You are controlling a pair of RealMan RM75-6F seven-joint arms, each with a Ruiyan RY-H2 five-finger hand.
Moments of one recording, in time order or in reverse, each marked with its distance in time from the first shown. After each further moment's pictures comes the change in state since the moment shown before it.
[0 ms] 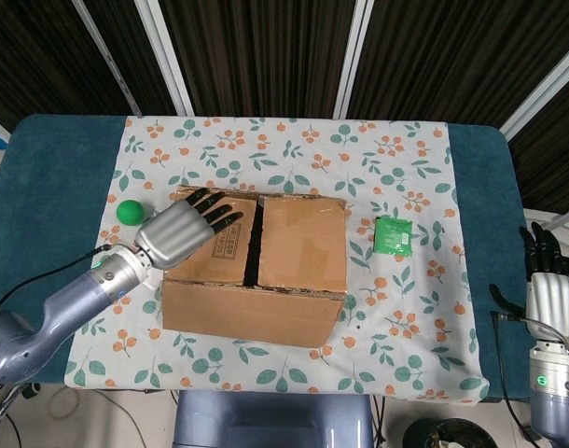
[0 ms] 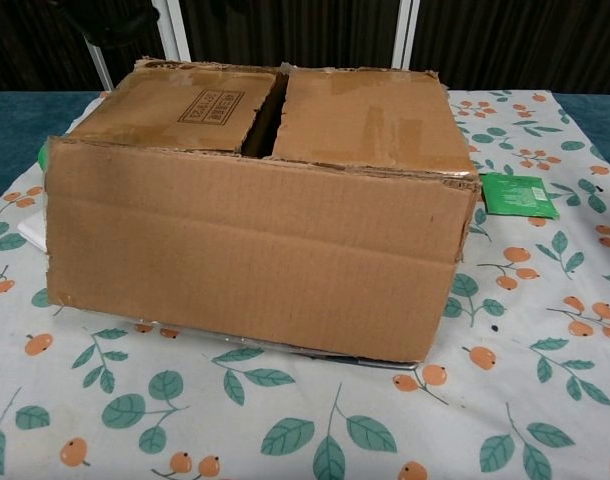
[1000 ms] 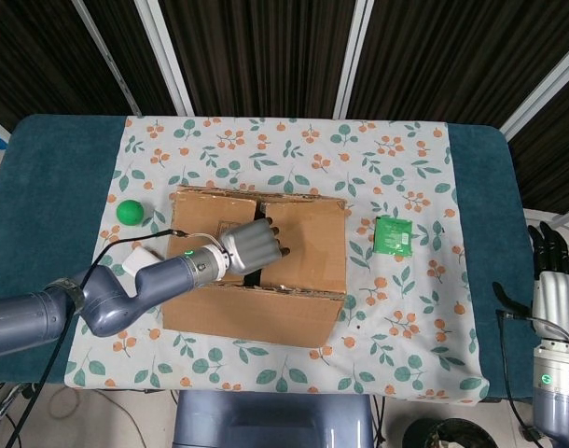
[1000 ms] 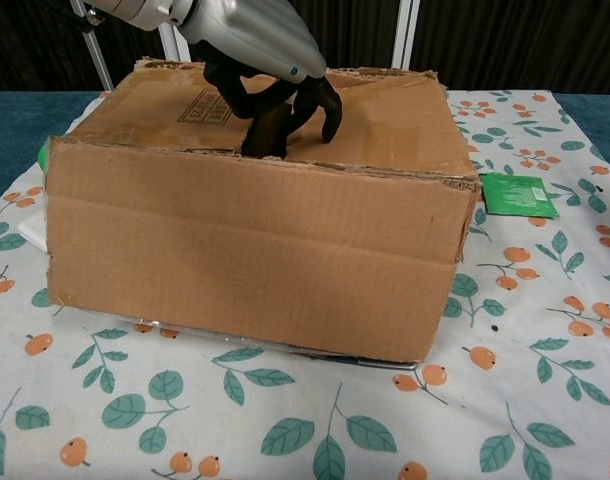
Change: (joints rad) left arm -0.445 -0.210 0.197 0.229 -0.100 -0.220 0.034; right arm -0.053 0.001 0.091 -0.013 -0.018 -0.068 0.018
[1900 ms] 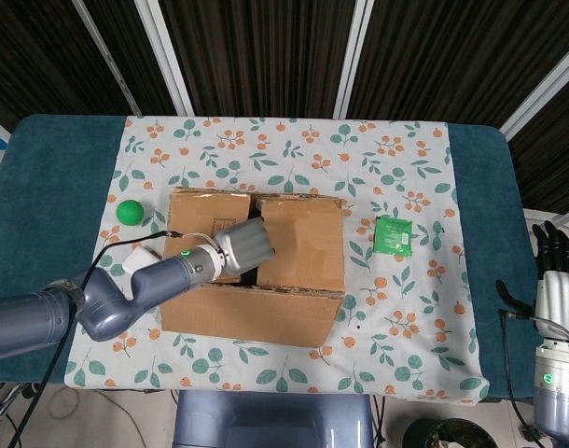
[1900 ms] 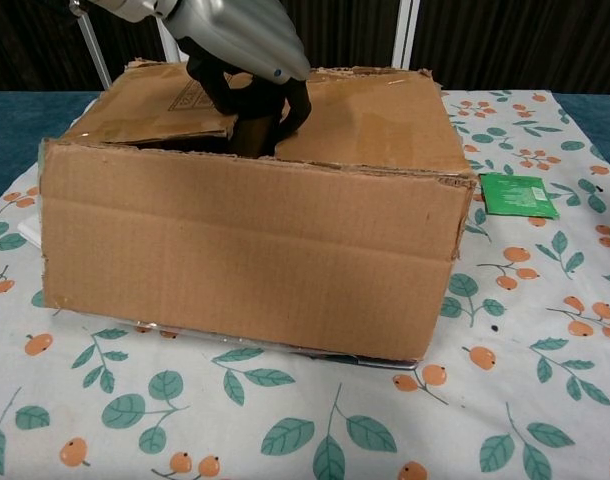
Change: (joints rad) left arm -0.161 0.047 0.205 -0.054 -0.120 0.106 0.051; right arm -0.030 -0.010 0.050 0.011 -0.025 -0.023 0.002
